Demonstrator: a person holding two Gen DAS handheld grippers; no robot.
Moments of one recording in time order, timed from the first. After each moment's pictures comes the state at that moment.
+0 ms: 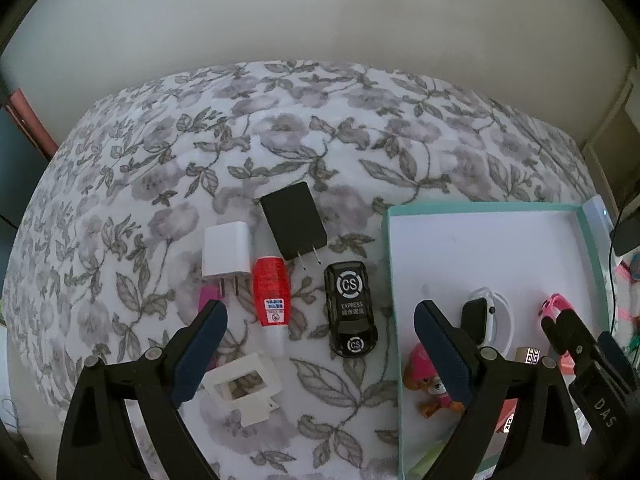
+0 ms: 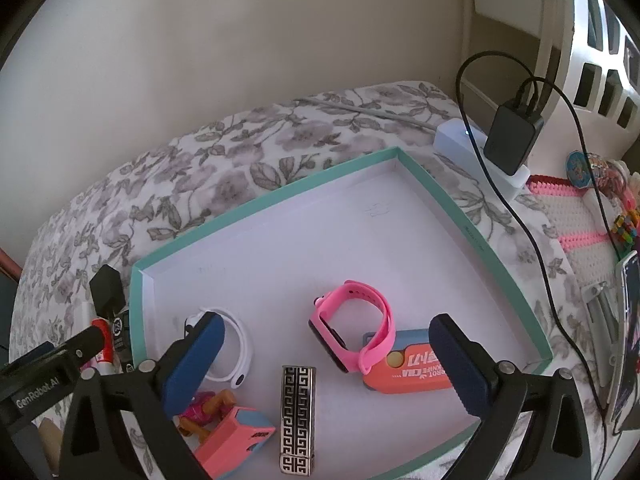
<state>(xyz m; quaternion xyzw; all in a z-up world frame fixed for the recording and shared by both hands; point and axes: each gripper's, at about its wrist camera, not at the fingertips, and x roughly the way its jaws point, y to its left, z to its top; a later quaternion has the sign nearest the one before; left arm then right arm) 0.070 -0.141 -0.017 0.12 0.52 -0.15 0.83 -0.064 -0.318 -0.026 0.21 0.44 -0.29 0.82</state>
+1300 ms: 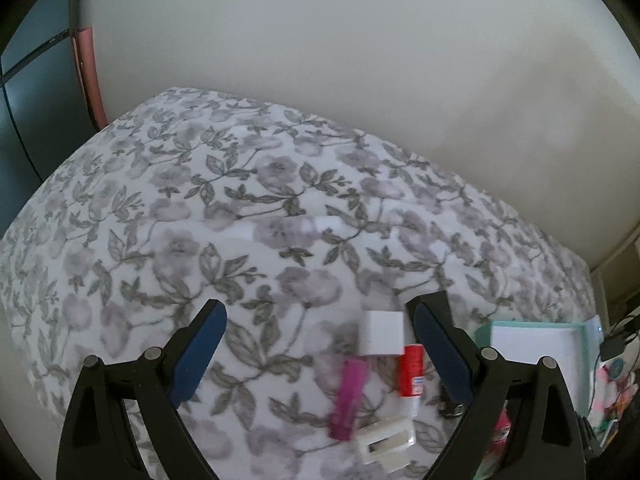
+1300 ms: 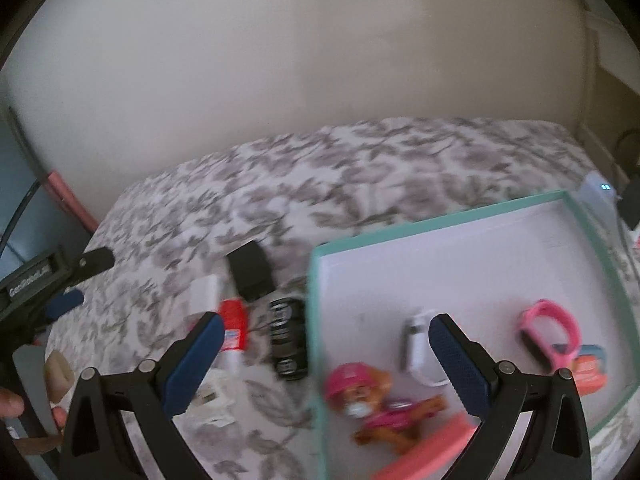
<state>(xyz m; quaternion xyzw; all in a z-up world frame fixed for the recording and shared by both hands) 0.128 0.005 0.019 -0.02 0.46 -0.10 0.88 0.004 -0.200 -0.013 0.19 0.42 -0.10 0.88</state>
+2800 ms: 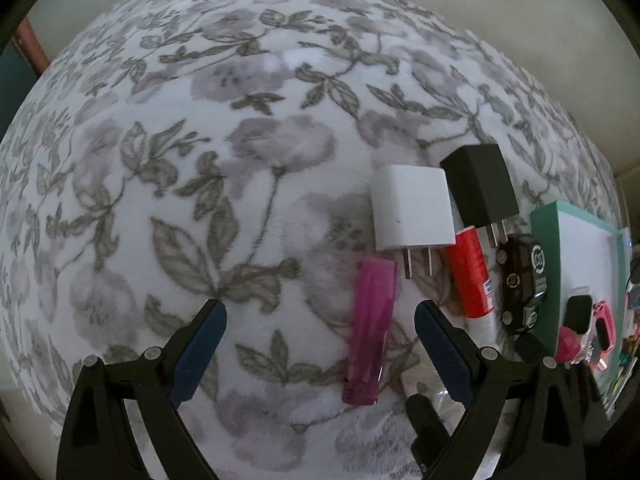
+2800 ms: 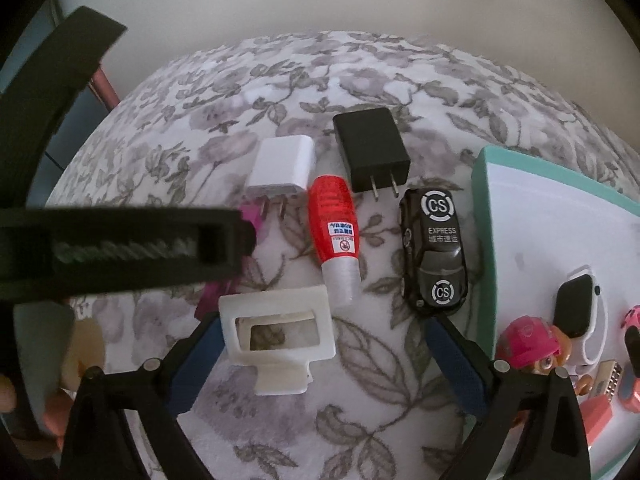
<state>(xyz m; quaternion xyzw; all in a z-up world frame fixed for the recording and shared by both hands) 0.140 -0.030 -0.089 0.06 0.62 -0.14 0.77 0.045 -0.117 -0.083 0.08 0.53 -0.02 0.84</state>
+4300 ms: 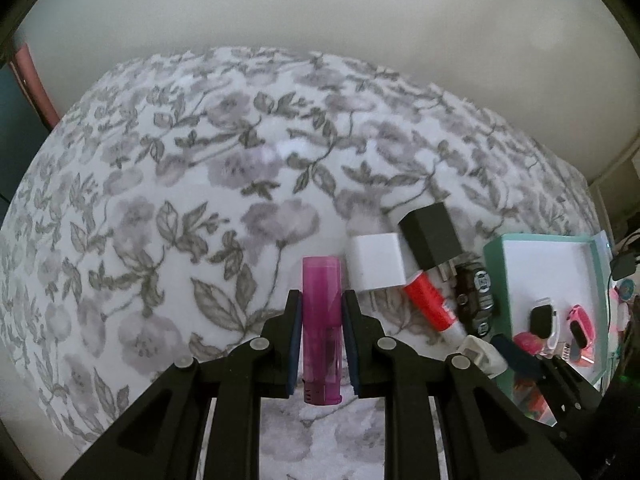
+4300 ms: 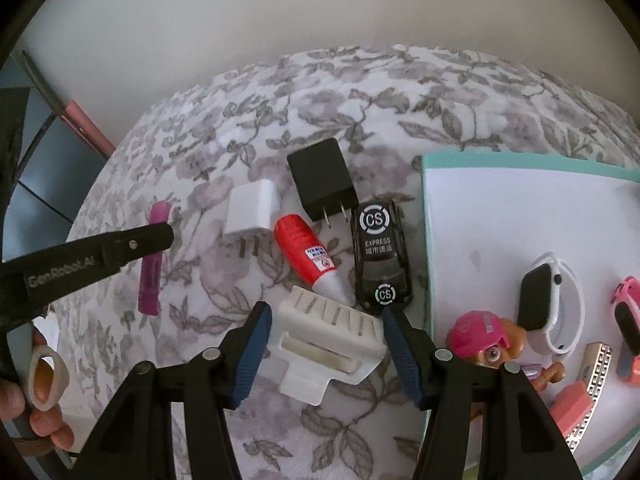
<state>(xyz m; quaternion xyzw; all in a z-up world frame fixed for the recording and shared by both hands) 0.126 -0.014 -0.006 0.07 0.54 -0.17 0.82 0.034 -0.152 -0.057 0.17 0.51 -0.04 0.84</state>
